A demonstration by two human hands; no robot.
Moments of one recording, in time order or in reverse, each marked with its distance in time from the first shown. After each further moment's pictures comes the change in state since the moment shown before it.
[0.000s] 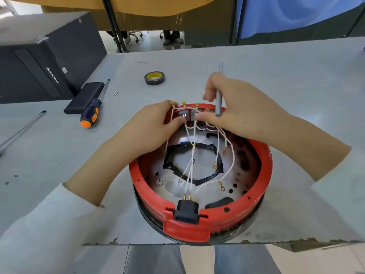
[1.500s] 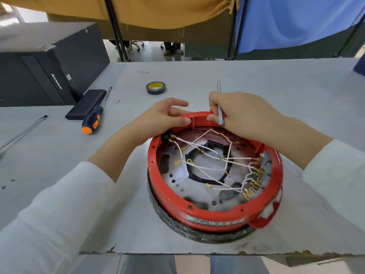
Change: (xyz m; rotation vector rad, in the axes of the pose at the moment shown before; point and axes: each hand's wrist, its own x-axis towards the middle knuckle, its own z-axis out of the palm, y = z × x) left_hand 0.034 -0.006 -0.005 -0.701 -0.249 -0.142; right_hand 0.022 0.026 -0.003 -0.331 -0.116 -0.045
